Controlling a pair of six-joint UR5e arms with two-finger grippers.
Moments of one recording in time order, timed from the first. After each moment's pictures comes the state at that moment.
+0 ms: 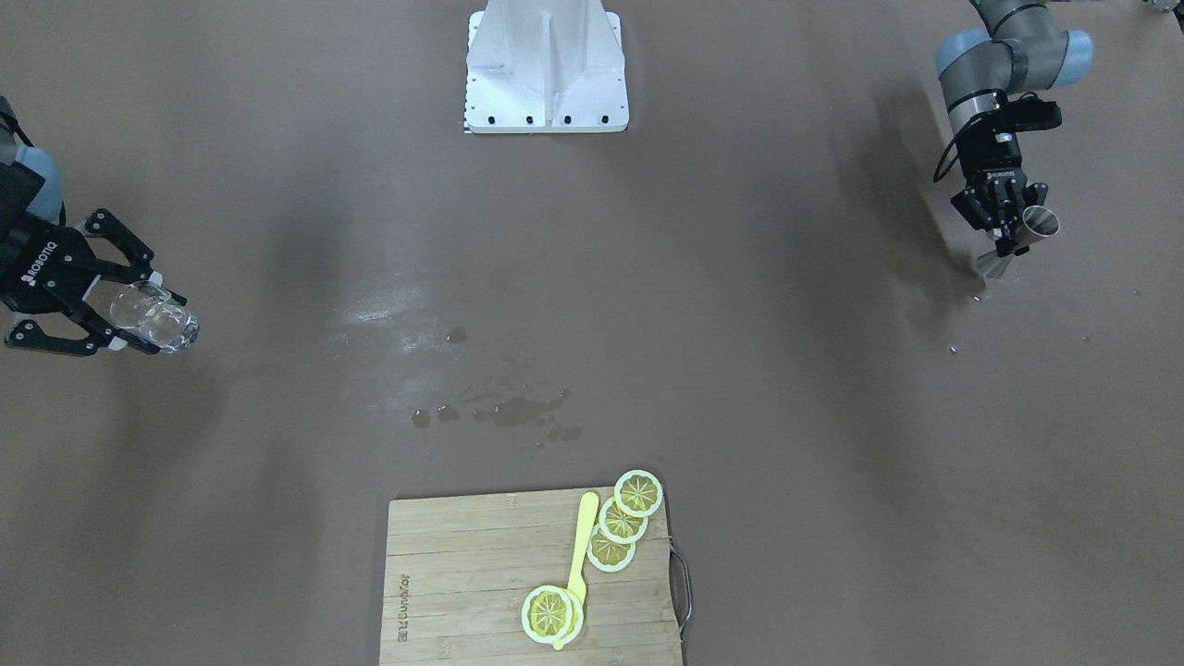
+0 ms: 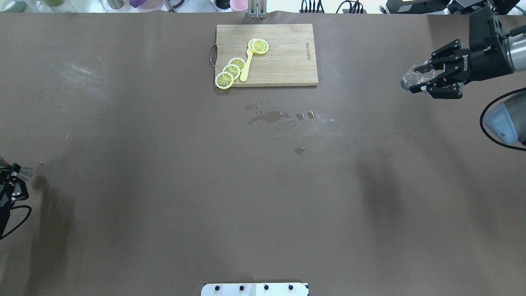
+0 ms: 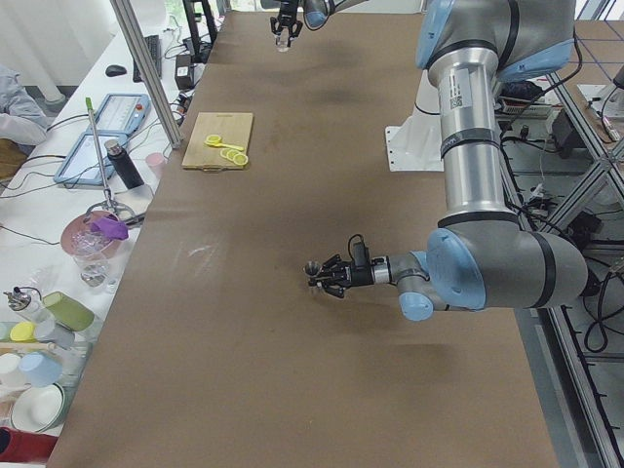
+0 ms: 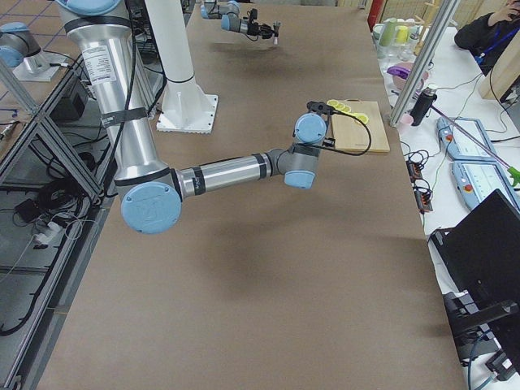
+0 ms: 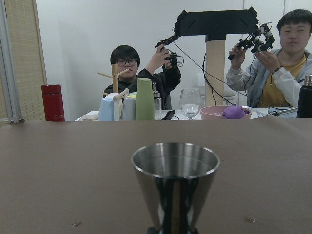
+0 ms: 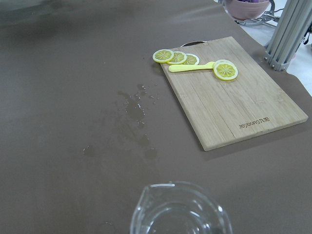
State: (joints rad) left arm -0.05 -1.17 -1.58 -2.56 -0.24 -1.74; right arm 1.15 -1.33 1.54 -0.41 2.52 0.04
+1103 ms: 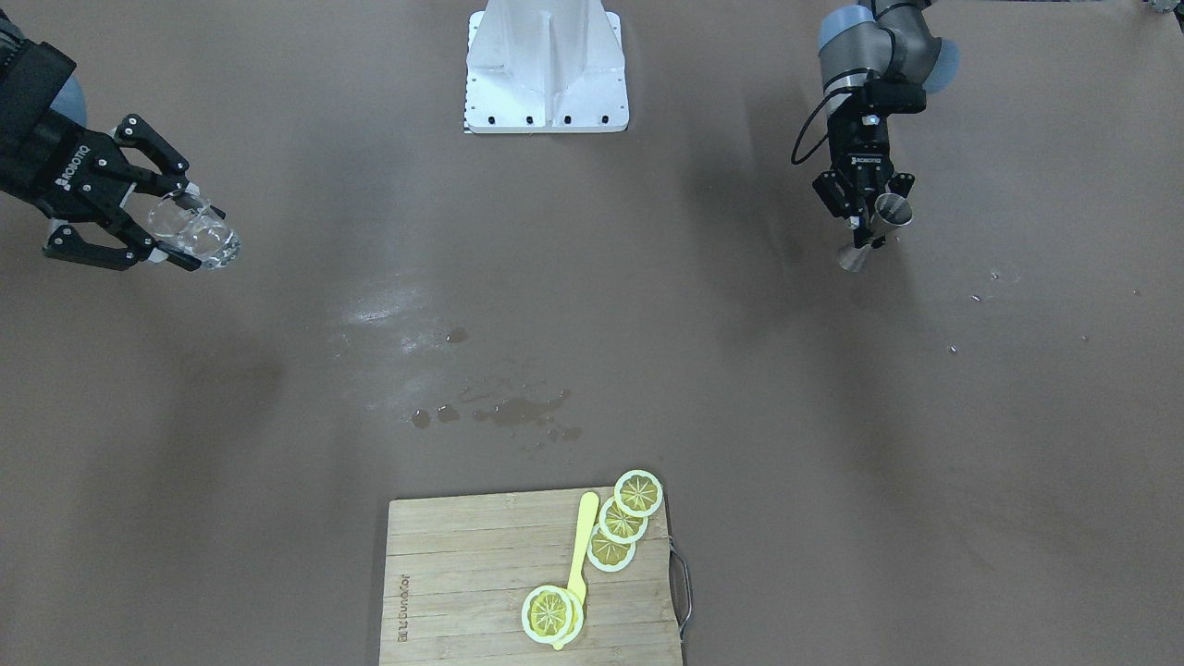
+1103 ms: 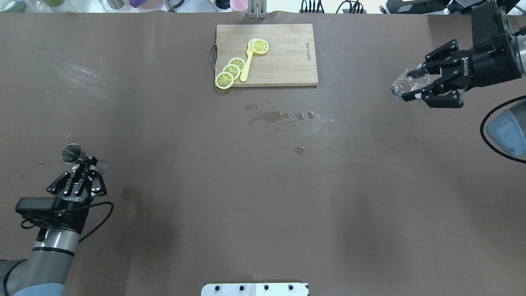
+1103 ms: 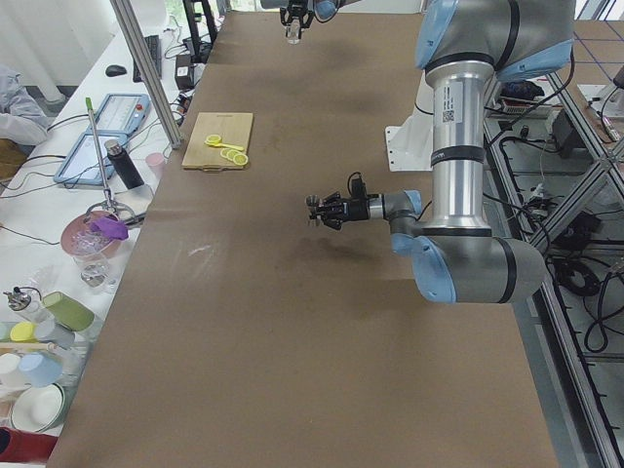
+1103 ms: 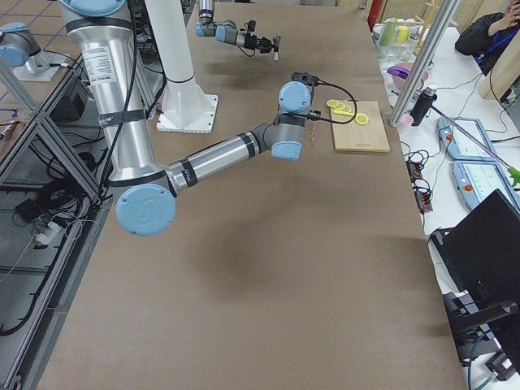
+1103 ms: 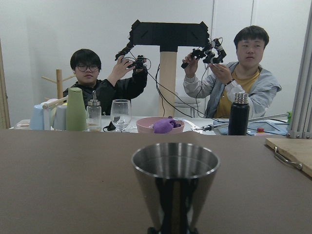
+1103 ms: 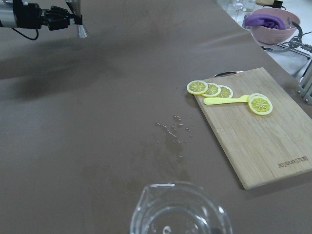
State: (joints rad) left arm -0.05 -1.47 -1.75 -2.52 -0.24 -1.37; right arm 1.10 -1.37 1.81 -0.58 2.52 0.07
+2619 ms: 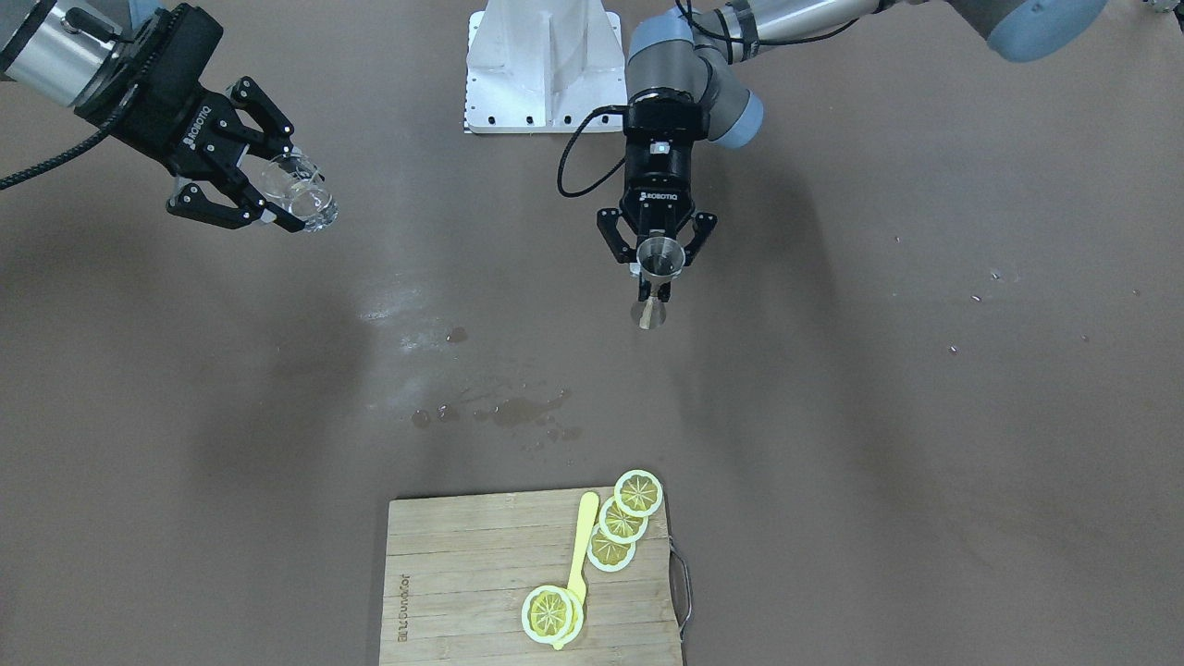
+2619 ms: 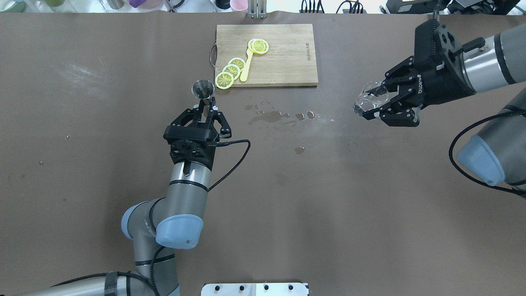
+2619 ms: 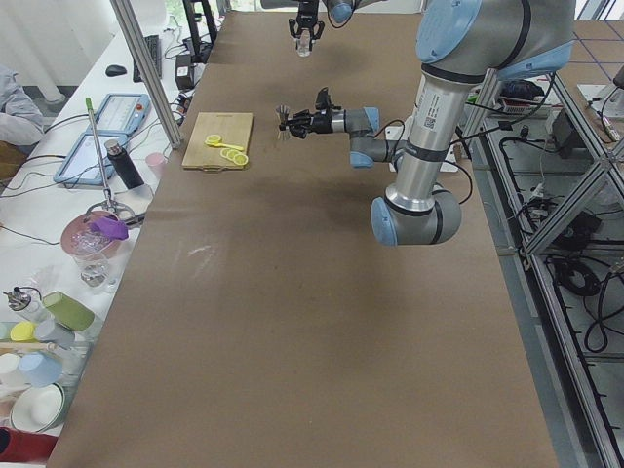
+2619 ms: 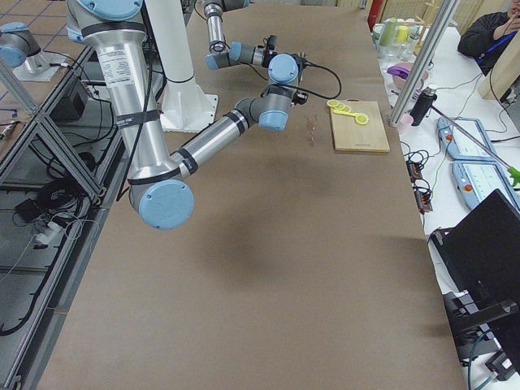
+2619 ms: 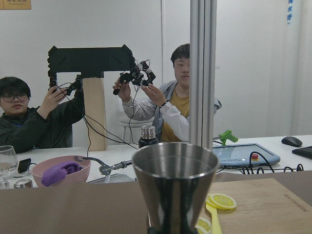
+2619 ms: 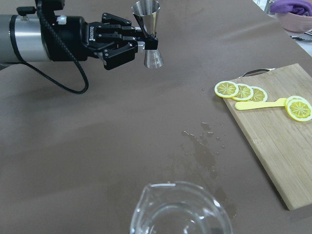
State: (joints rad) left arm -0.26 -2.16 -1.52 -2.49 -0.44 -0.85; right arm 0.96 -1.30 1.96 -0.91 2.39 0.02
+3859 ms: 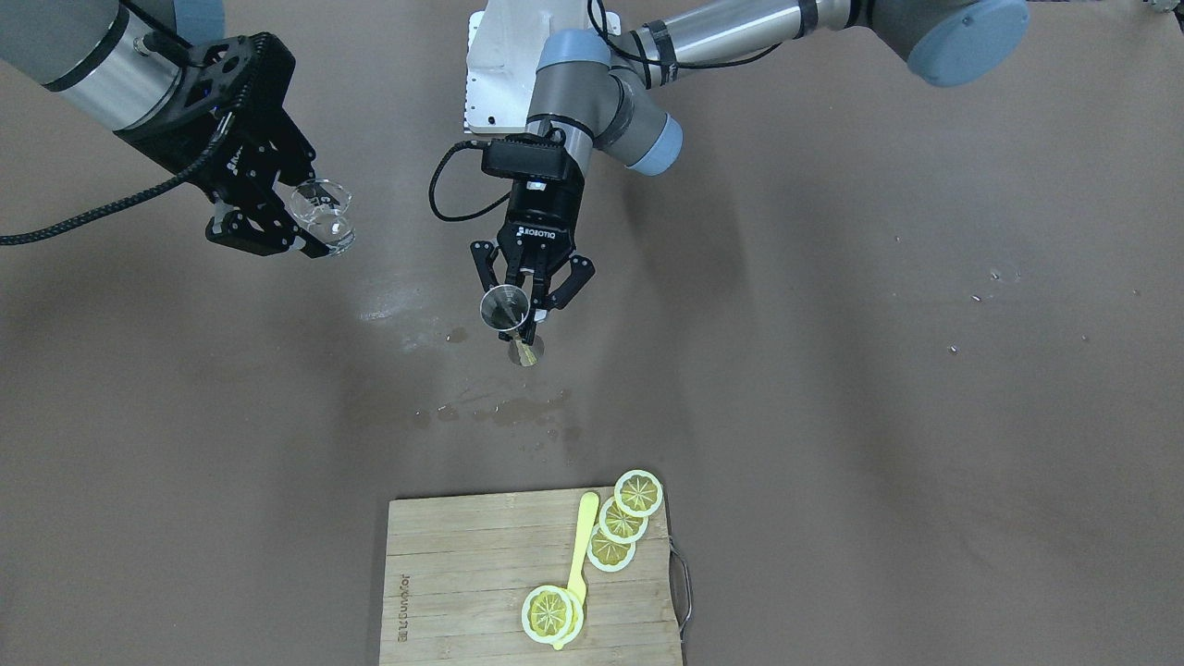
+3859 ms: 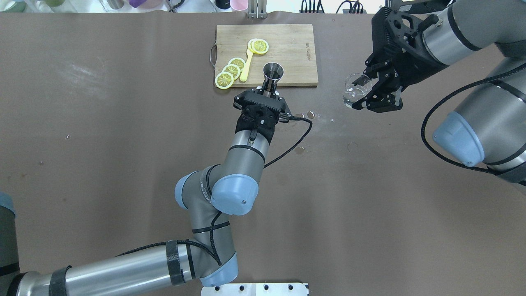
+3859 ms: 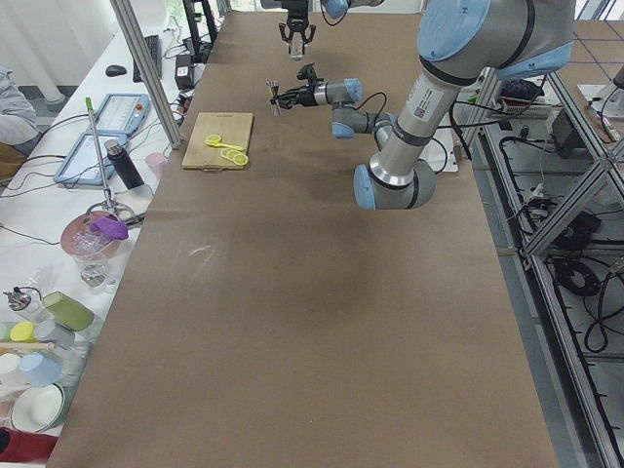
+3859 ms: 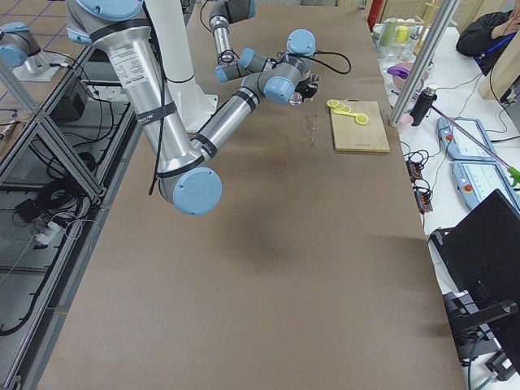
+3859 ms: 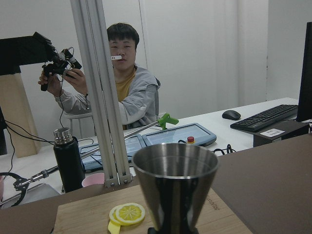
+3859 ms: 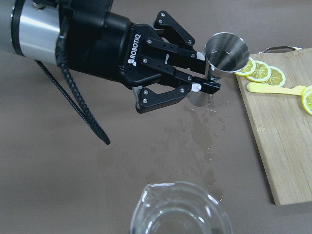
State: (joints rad) left arm -0.32 -2.41 -1.31 -2.50 -0.69 -0.69; right arm 0.96 -1.14 1.96 -1.39 2.39 -0.37
